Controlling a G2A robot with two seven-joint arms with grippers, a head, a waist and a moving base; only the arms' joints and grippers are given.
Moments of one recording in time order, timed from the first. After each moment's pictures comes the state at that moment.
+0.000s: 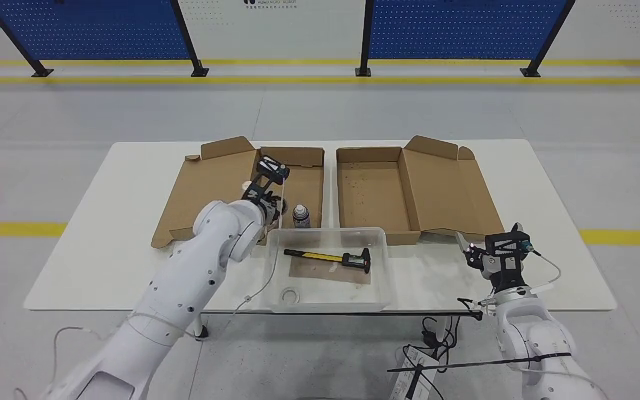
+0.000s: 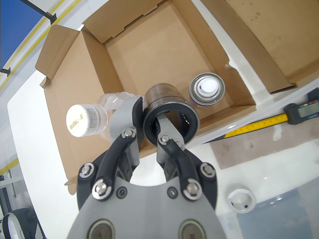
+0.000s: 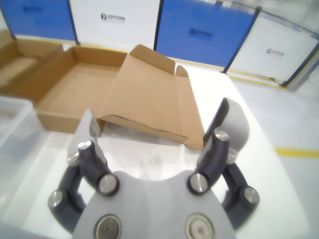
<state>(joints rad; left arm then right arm) 0.91 -1.15 -0.95 -1.52 1.24 0.03 -0.98 -1.73 -1.15 1.60 -1.80 -1.33 0.00 0.00</state>
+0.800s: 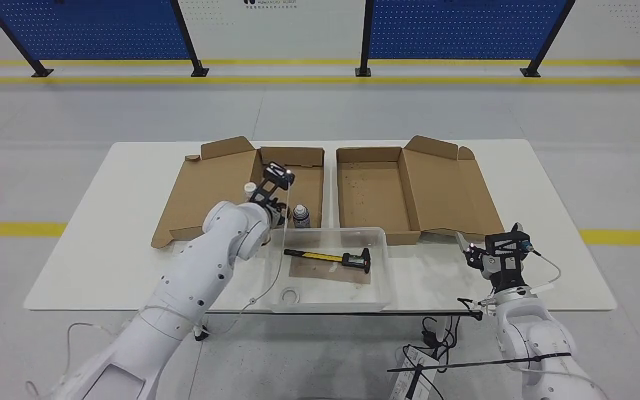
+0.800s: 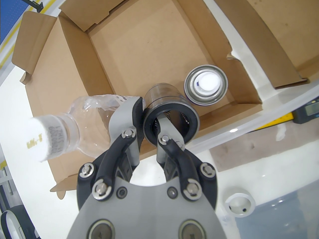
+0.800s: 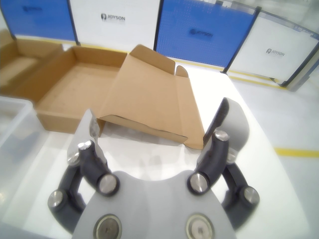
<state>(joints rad) 0.88 -1.19 -0.92 -1.42 1.22 0.02 -0.98 -1.73 -1.15 1.60 -1.80 -1.33 0.00 0.00</state>
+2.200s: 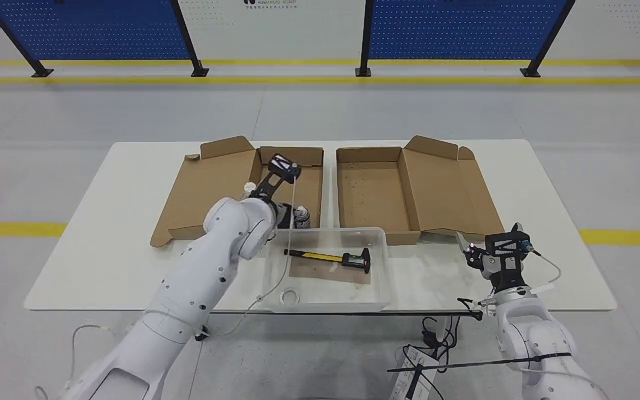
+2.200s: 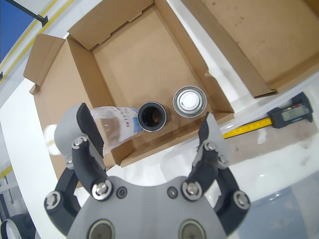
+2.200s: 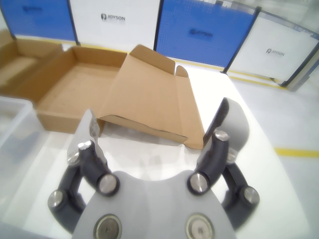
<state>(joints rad) 0.92 -1.22 -0.98 -1.54 1.26 -0.02 -0.99 -1.73 -1.15 1.60 -1.80 -1.33 0.00 0.00</state>
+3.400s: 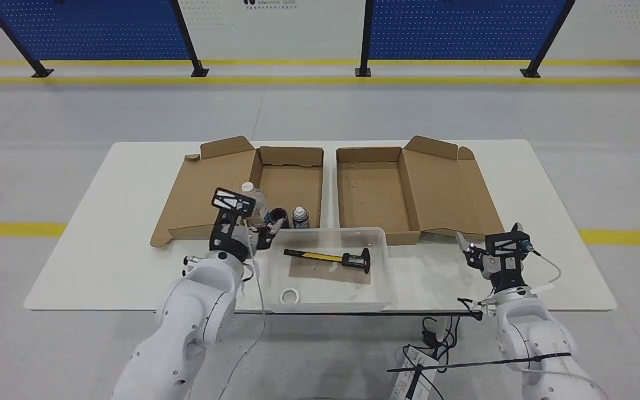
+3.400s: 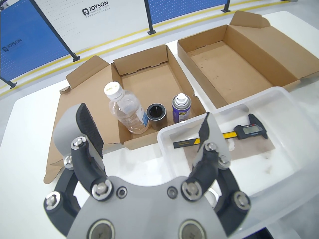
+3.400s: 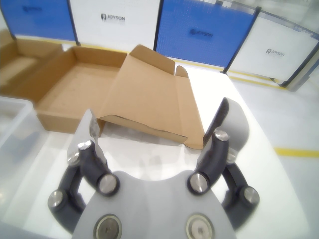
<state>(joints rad) 1.51 -1.17 -1.29 -2.05 1.39 0.15 -0.59 -1.73 -1.15 1.60 -1.80 -1.33 0.00 0.00</state>
